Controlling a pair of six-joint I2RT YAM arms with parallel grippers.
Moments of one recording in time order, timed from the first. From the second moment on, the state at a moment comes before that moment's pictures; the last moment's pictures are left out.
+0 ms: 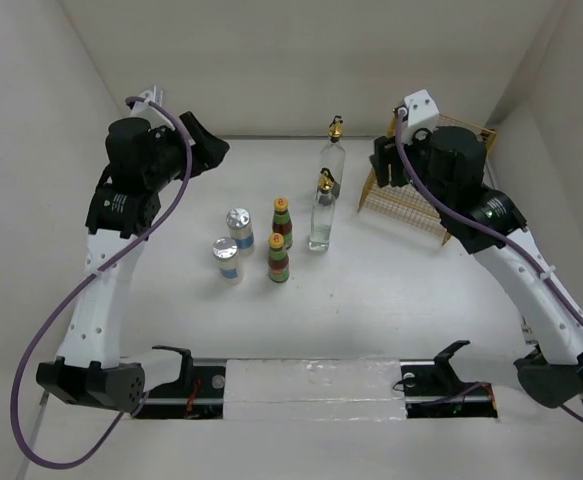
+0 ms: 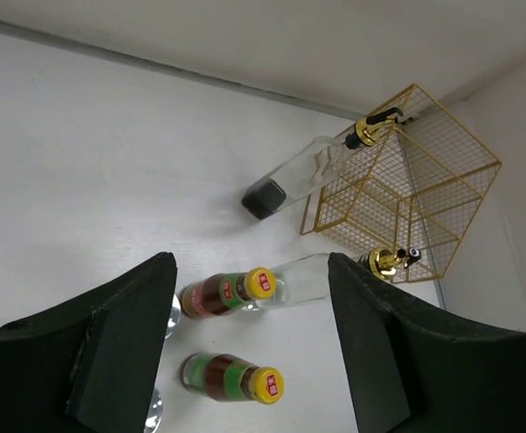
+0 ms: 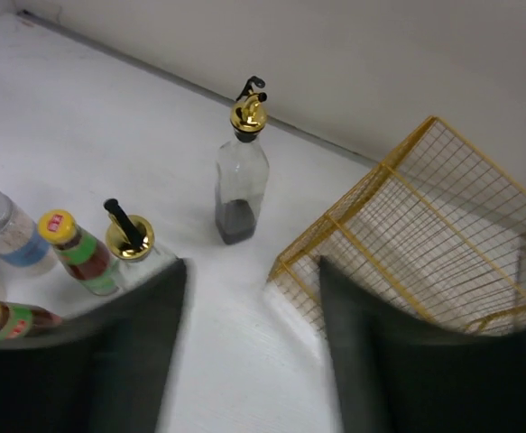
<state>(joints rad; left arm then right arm) -0.16 1.20 1.50 -0.58 0.22 -0.53 0.55 1.22 1.53 -0.50 0.20 -0.09</state>
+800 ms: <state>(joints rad) -0.16 1.34 1.51 -0.51 0.14 -0.59 0.63 1.36 1.35 -0.28 0.00 -0.12</state>
